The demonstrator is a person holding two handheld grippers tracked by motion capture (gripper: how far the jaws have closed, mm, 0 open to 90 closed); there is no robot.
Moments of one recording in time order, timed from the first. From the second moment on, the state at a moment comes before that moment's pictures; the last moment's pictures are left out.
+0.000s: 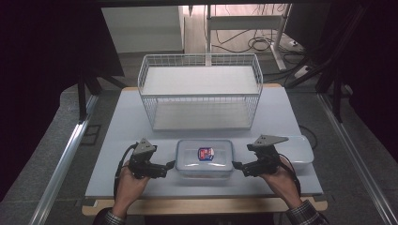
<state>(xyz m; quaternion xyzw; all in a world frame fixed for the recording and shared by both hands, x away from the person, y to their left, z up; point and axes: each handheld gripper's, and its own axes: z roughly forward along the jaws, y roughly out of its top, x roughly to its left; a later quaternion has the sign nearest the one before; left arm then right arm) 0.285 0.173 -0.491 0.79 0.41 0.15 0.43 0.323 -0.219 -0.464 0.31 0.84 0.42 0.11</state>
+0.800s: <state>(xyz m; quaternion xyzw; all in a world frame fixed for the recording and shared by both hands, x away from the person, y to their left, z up) 0.315 0.141 -0.489 0.81 0.40 0.07 0.43 0.340 -0.200 -0.470 0.35 0.85 0.39 0.07</state>
